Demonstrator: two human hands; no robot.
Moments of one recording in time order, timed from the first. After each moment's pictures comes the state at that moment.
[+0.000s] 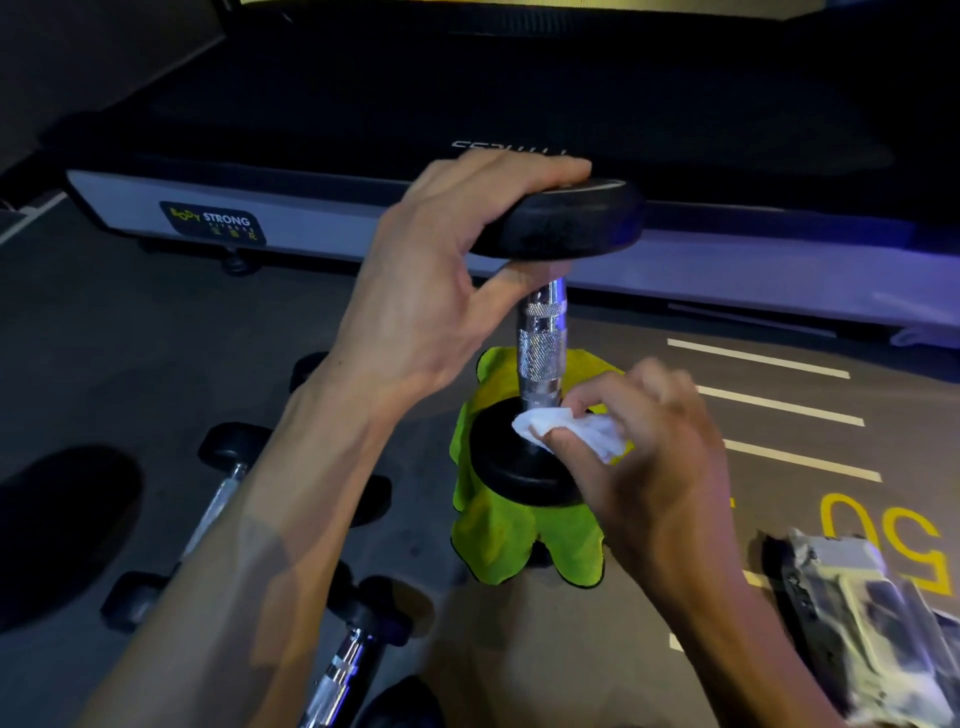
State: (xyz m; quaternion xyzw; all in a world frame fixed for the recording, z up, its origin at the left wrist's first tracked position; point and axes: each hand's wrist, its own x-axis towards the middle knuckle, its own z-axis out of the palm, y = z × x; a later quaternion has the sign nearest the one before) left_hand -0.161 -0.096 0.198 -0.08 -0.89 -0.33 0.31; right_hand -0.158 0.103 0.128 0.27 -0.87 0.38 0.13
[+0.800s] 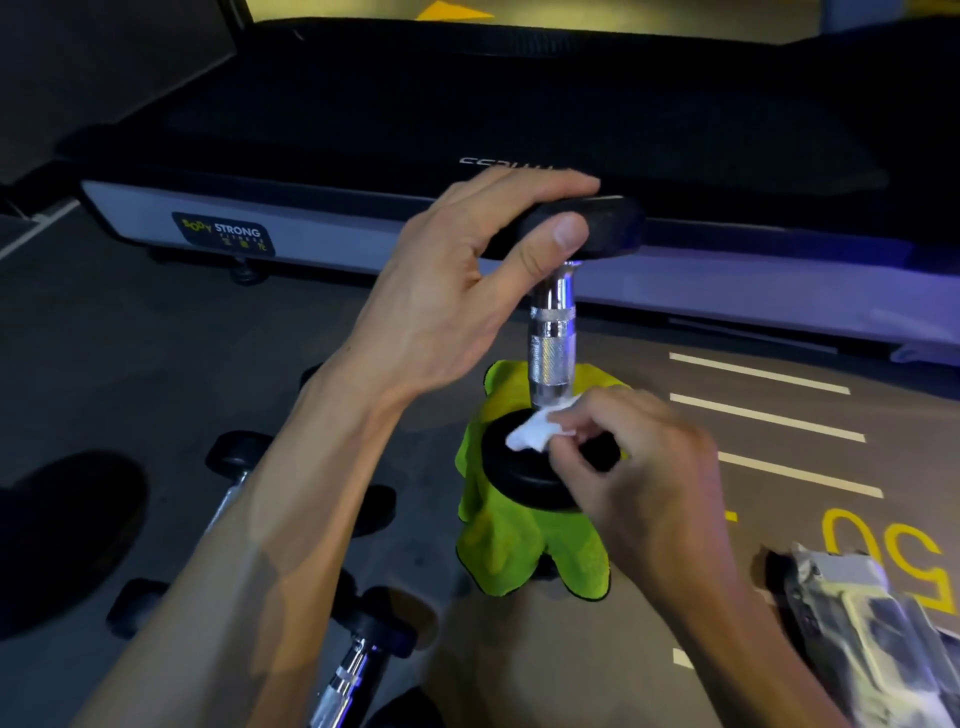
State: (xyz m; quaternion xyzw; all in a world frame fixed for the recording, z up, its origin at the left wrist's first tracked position) left_hand -0.166 -0.100 0.206 -0.08 -0.87 -0.40 0.27; right_hand -0.160 0.094 0.135 0.31 -0.86 0.38 0.15
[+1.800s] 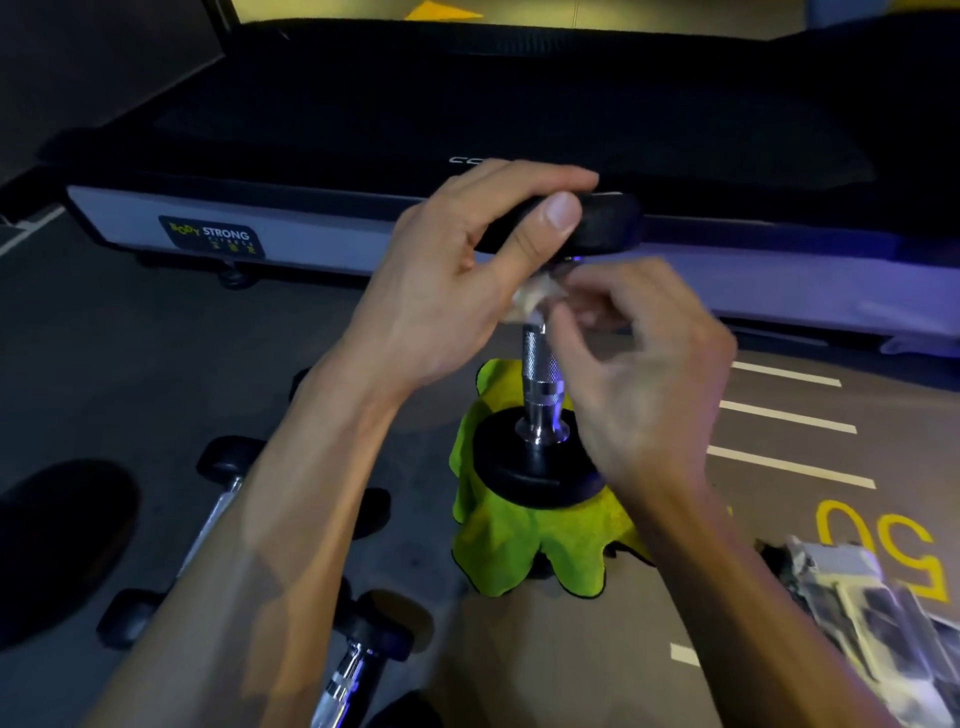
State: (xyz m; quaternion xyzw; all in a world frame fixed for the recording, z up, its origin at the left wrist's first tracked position) left_hand -0.169 -0.095 0.212 -0.07 -0.86 -0.44 0.23; right_hand -0.191 0.063 0.162 0.26 -0.79 0.49 0.27
